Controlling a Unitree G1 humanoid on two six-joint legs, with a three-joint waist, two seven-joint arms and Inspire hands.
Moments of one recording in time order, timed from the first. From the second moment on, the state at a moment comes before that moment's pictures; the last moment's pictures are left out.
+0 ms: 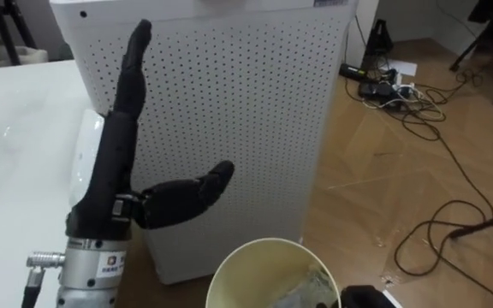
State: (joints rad) left arm 0.03 0.30 -0.12 -0.29 0.30 -0.35 0.33; right arm 0.10 -0.31 0.23 0.52 0.31 -0.15 0.12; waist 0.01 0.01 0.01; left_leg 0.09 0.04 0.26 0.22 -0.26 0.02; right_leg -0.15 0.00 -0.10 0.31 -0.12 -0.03
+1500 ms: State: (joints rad) left arm -0.04 0.35 -0.08 -0.30 0.67 -0.47 0.59; right arm 0.11 -0.35 0.25 0.57 0.26 -0.14 0.16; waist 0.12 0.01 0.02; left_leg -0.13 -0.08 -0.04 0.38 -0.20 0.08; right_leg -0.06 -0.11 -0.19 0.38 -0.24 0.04
